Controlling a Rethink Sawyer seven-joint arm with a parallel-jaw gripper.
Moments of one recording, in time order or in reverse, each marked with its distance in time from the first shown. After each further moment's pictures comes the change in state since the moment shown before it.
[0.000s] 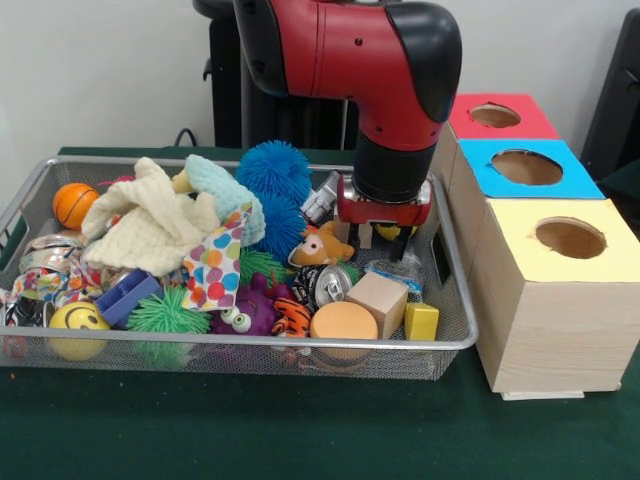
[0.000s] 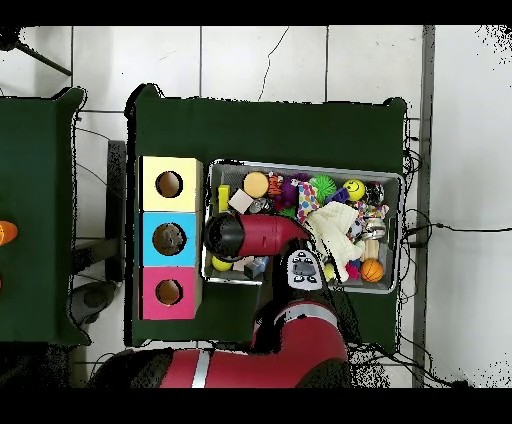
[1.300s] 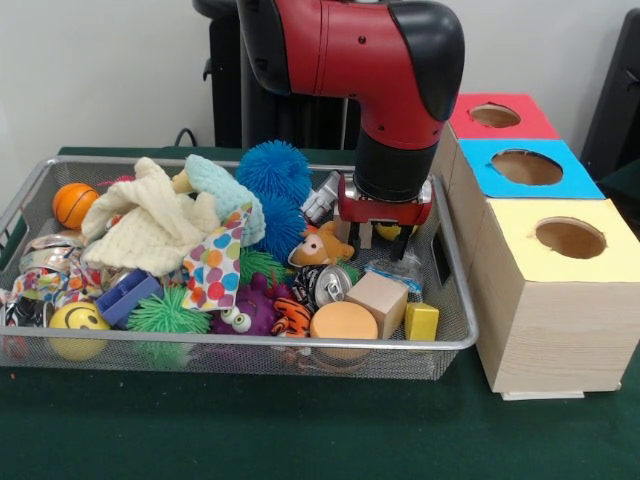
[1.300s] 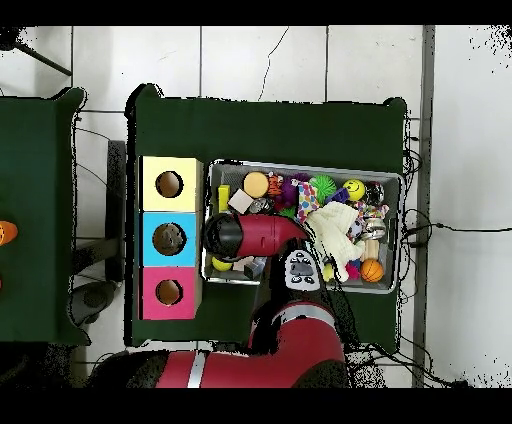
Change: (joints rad) arm 0.008 -0.002 -0.006 0.000 0.000 -0.001 0.000
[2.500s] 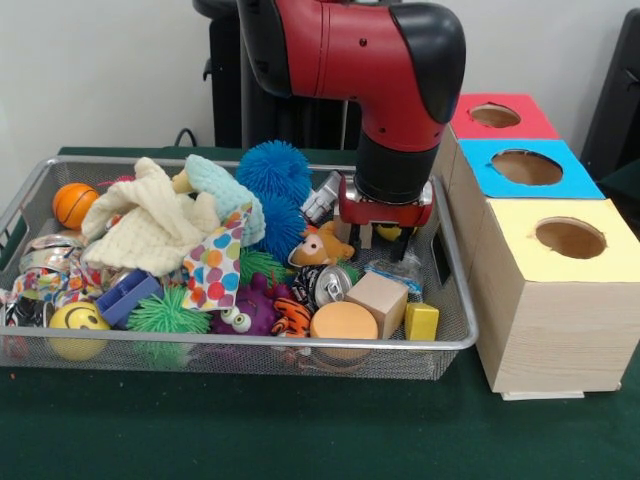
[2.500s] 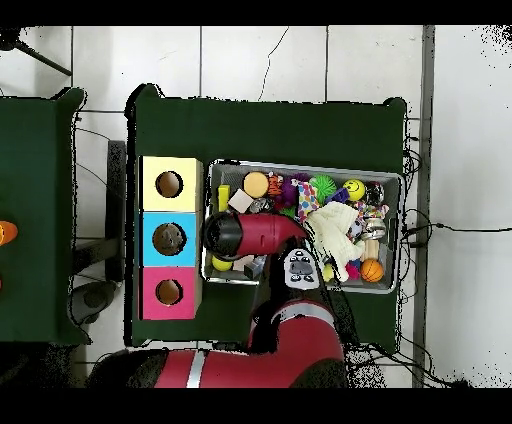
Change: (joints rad) arm 0.002 0.006 0.000 -0.012 0.000 0.013 0.000
